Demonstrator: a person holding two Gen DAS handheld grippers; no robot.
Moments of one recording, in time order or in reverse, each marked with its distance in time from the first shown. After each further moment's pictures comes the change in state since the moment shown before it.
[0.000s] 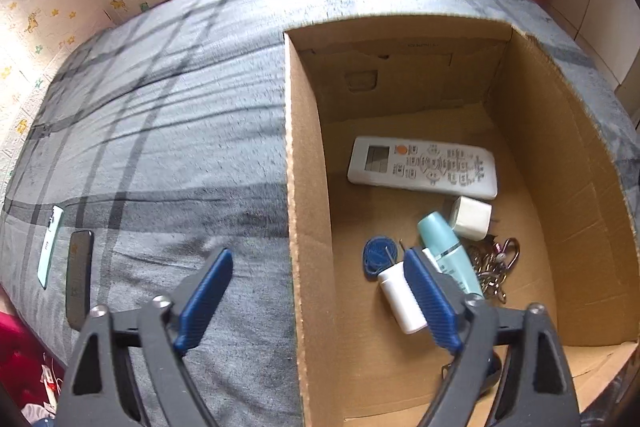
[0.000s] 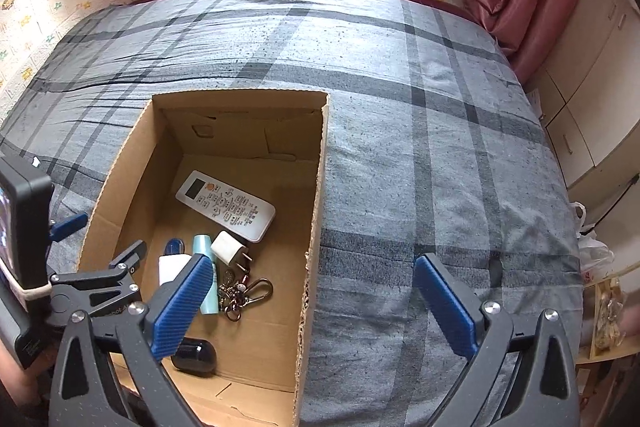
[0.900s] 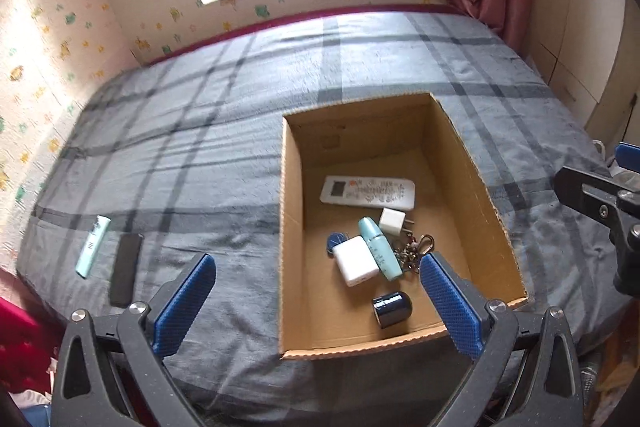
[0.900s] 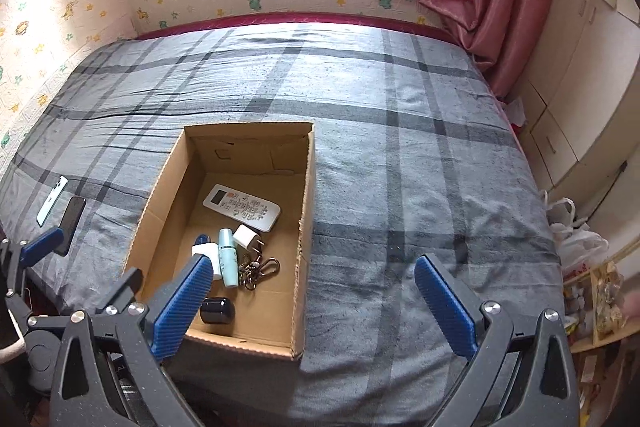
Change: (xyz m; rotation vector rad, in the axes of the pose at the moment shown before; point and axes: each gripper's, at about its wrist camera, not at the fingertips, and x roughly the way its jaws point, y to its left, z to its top) left arm -0.152 -0.034 -0.031 -0.005 -0.161 0.039; right arm -0.108 -0.016 -0.035 0.056 -0.106 0.009
